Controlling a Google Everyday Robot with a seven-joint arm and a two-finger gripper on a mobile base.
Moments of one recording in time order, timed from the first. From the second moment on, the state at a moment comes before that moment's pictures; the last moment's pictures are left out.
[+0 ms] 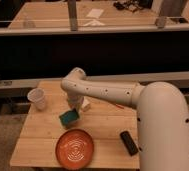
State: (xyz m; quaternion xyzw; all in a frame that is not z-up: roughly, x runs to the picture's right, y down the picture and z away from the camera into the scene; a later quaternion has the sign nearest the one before) arm -0.096 0.110 0.846 -0.23 -0.21 -0.53 0.79
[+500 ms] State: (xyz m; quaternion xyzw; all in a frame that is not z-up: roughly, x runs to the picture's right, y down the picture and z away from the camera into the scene) arm -0.095 0.111 0.845 -0.23 -0.21 -0.53 0.79
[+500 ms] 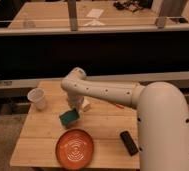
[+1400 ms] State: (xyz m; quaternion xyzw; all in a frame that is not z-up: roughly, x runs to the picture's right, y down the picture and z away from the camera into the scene) arm -0.095 0.109 0.845 -0.23 -0.21 -0.53 0.79
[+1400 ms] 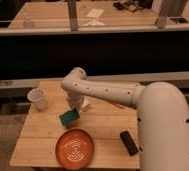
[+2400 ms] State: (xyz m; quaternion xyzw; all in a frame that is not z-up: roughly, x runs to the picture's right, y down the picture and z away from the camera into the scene) arm -0.098 0.110 0.844 -0.23 -0.21 -0.52 0.79
